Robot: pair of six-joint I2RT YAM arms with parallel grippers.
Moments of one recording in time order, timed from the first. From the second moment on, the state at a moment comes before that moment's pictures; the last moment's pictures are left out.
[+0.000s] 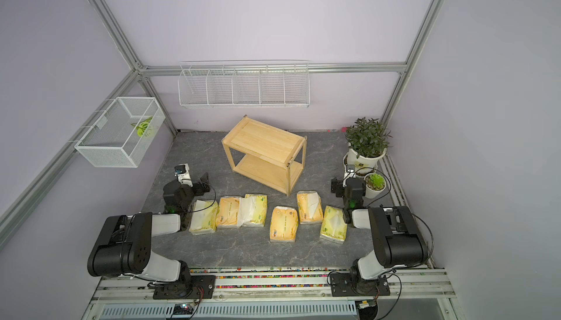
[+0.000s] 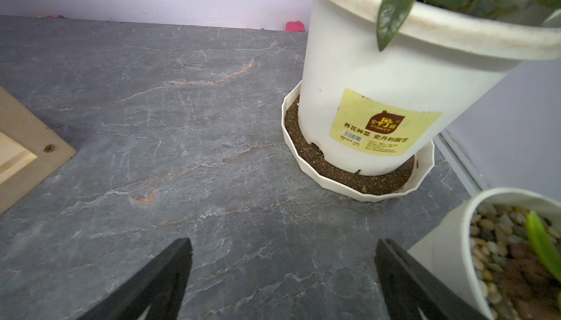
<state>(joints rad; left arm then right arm) 0.04 1.50 0.36 0.88 0.07 -0.05 0.06 1.54 0.40 0.71 0.18 -0.01</state>
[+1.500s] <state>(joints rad) 0.04 1.46 1.06 0.06 0.62 -0.38 0.09 1.23 1.08 -0.51 -0.19 0.48</state>
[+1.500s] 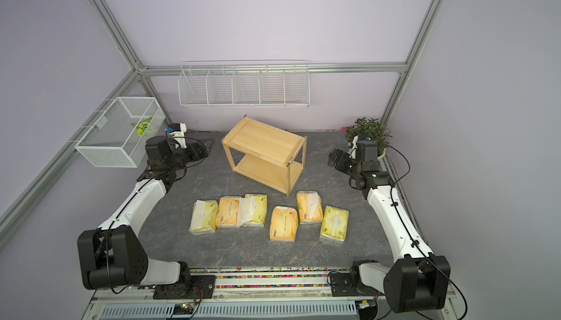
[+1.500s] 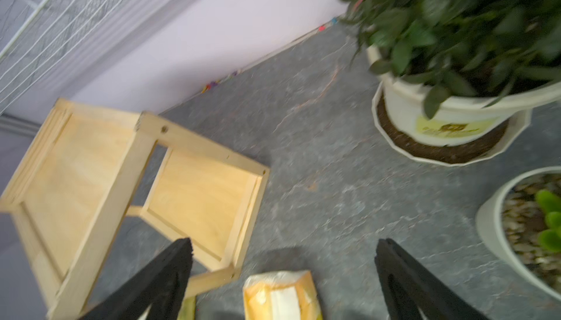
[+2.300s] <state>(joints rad) 0.00 1.89 1.50 -0.08 1.11 -0.44 0.28 1.35 1.24 -0.58 -0.42 0.61</state>
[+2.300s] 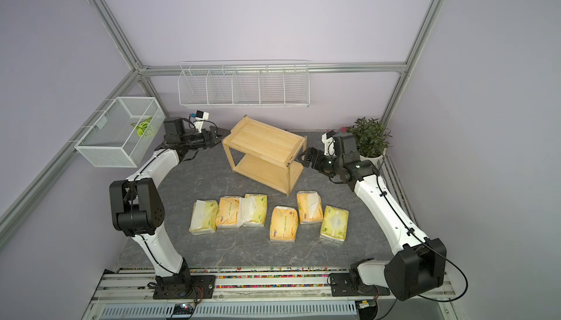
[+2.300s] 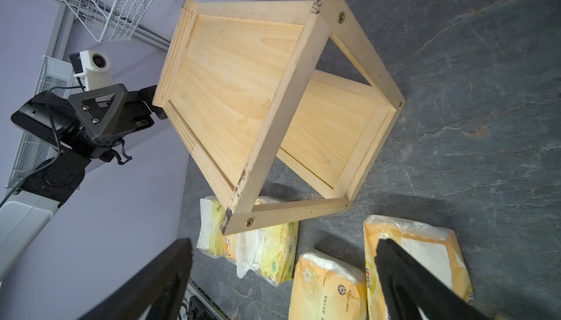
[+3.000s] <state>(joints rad) -0.04 1.75 1.34 -0.13 1.13 -0.38 0.32 1.53 1.42 -0.56 -0.46 0.61</state>
